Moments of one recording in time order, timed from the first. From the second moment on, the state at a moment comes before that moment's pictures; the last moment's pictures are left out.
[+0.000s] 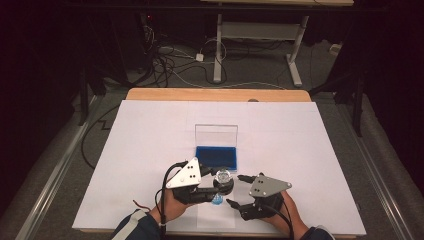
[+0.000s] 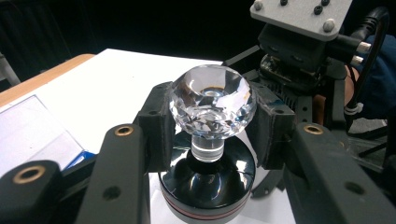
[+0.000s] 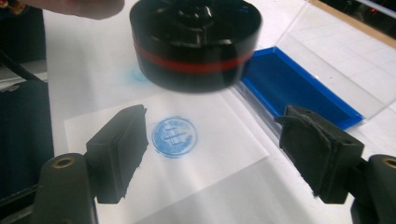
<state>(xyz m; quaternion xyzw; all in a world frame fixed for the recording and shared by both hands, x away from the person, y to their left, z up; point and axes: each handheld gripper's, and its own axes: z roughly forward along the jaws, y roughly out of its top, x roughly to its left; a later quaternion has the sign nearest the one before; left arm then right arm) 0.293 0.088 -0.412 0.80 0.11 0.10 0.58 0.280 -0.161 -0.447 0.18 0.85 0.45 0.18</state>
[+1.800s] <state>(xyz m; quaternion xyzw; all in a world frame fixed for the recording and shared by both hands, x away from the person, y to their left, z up) 0.308 0.138 -0.401 0.79 0.16 0.17 0.57 0.263 -0.218 -0.426 0.19 0.82 0.47 0.27</state>
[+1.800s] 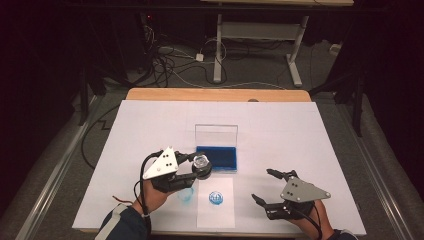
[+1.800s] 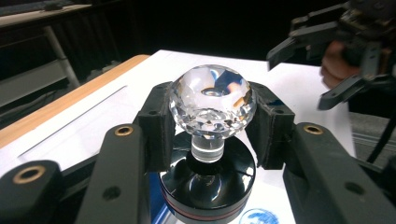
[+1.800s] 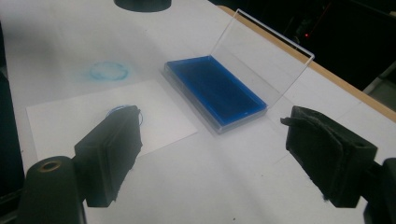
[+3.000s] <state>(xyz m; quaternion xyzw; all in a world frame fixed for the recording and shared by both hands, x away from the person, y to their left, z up) 0.332 0.167 -0.412 0.79 0.21 0.20 0.54 0.261 -0.251 -0.424 0.24 0.79 0.46 0.33</state>
